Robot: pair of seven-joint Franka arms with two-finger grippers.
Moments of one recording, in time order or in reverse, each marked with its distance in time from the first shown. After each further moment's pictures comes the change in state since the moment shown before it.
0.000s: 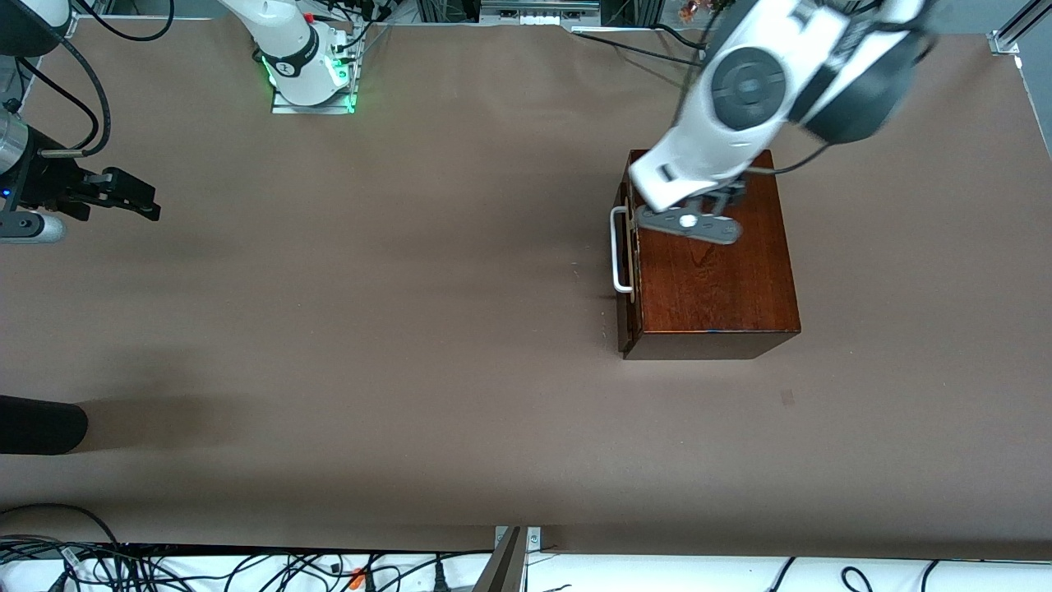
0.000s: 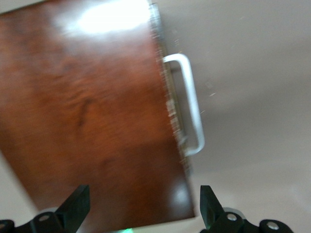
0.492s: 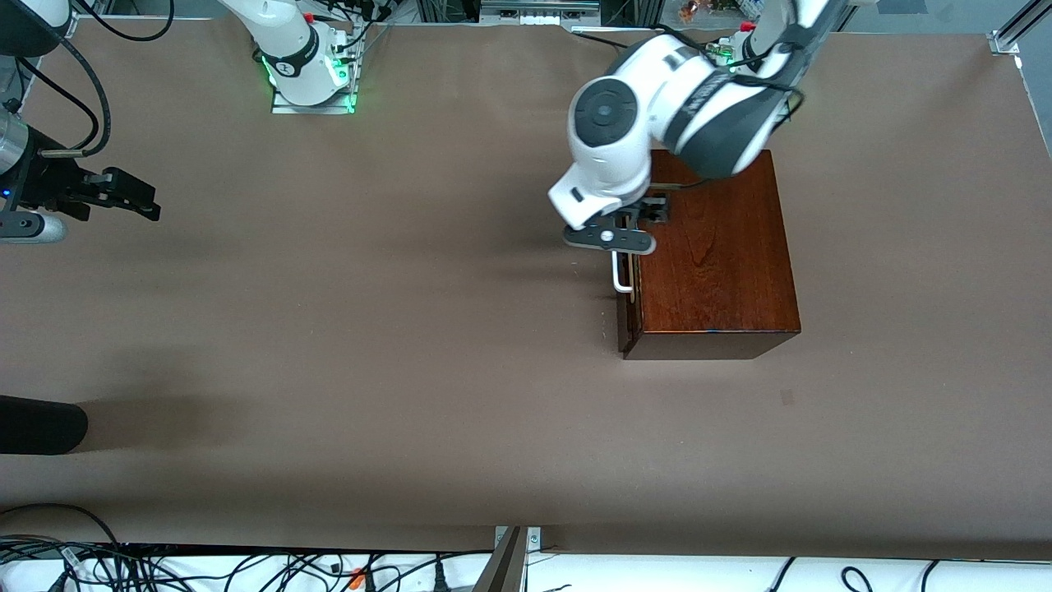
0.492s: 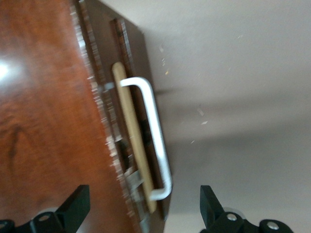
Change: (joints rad) left arm -0.153 0.152 -0.002 0.043 0.184 0.098 -0.234; right arm 0.000 0.000 0.000 0.000 0.000 0.000 0.000
